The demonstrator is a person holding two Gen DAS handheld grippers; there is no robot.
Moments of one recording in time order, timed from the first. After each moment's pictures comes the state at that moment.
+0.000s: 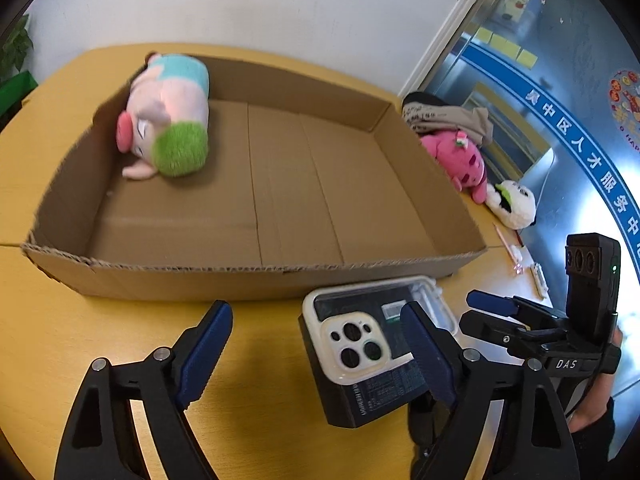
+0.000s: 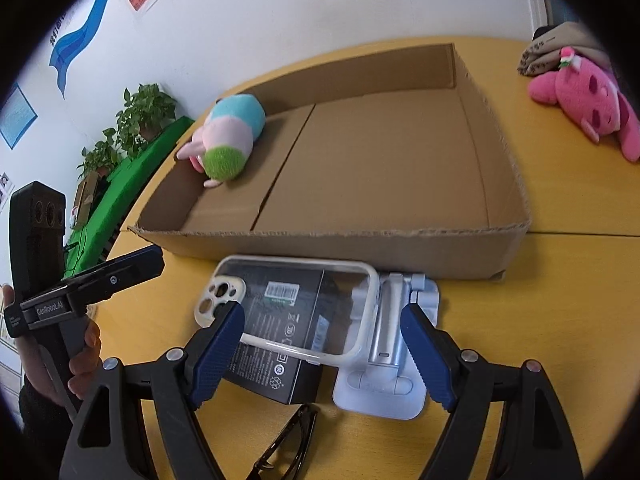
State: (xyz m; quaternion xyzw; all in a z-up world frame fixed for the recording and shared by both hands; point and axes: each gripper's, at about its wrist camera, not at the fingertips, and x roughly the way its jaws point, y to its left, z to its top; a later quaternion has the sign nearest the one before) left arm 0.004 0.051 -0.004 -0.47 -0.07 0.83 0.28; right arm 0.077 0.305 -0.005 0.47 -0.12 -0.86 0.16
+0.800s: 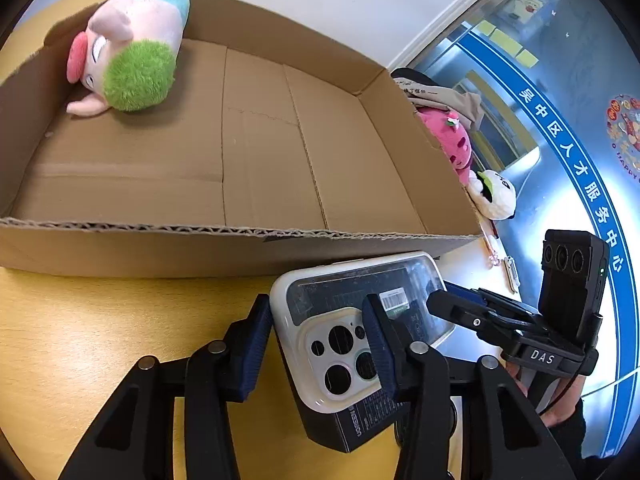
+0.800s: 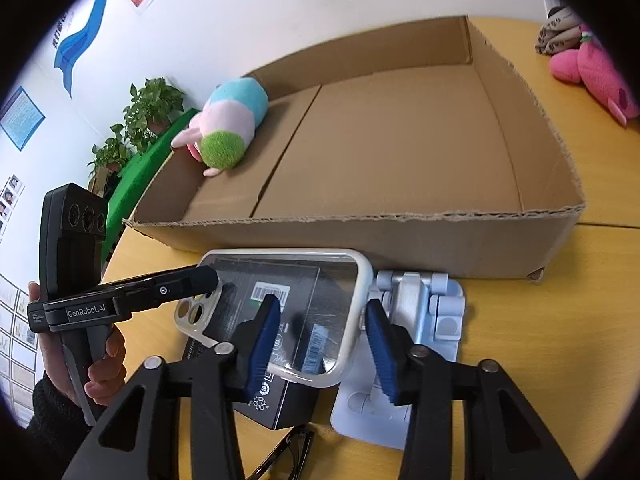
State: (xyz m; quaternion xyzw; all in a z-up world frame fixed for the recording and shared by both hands) left arm -0.012 0.057 -0.041 -0.51 -0.13 0.78 0.34; right arm 0.064 0.303 -0.027 0.47 -0.13 -0.85 0.19
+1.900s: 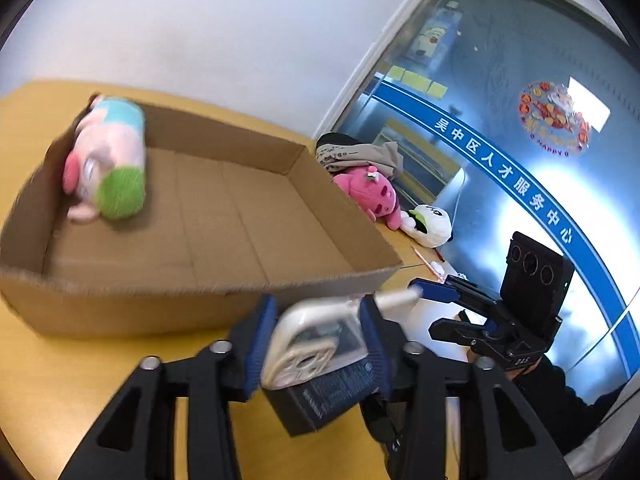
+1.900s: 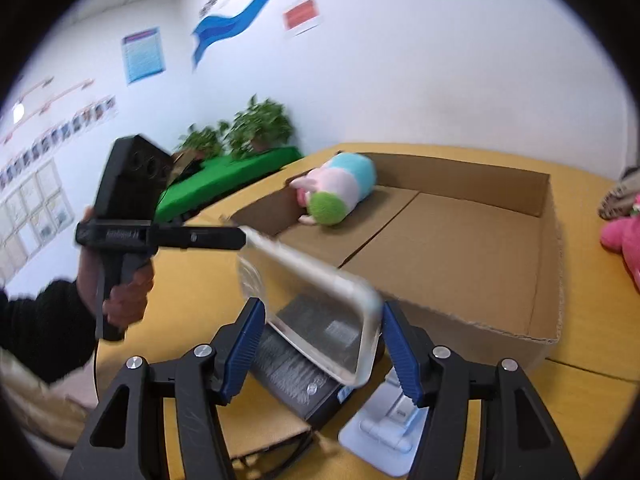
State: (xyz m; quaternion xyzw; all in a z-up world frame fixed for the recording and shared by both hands) left arm 0.020 0.017 0.003 -0.36 -0.14 0.82 0.43; right arm 0.131 0.303 0.024 0.28 0.01 -0.89 0.35
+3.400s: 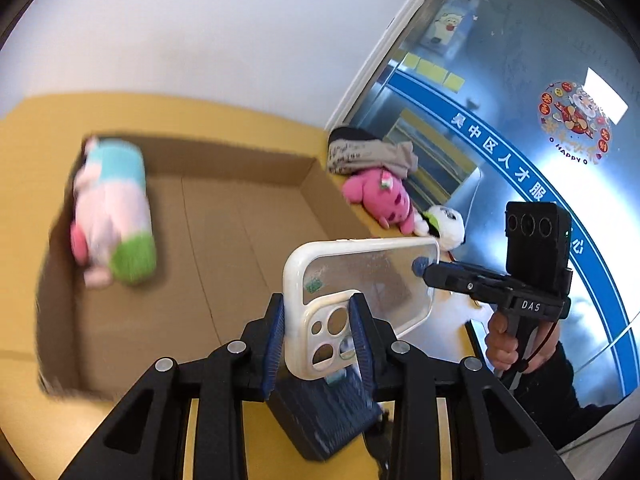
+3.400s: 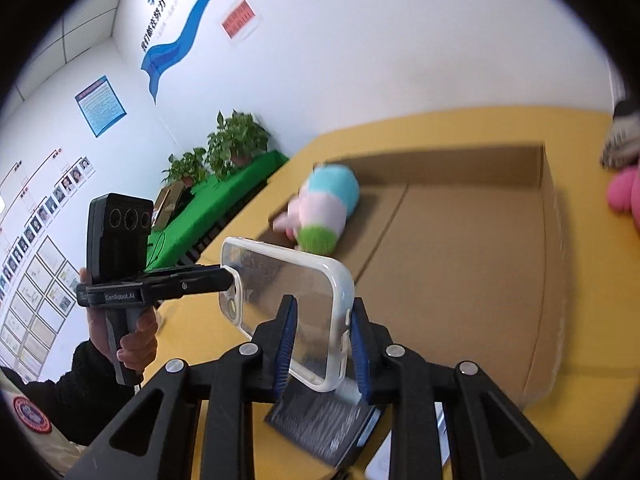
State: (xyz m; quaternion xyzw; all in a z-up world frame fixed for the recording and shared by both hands) left arm -0.041 0.039 0.085 -0.39 -0.09 0.82 0.41; right arm 0.045 0.316 0.095 0.35 -0.12 -0.87 0.32
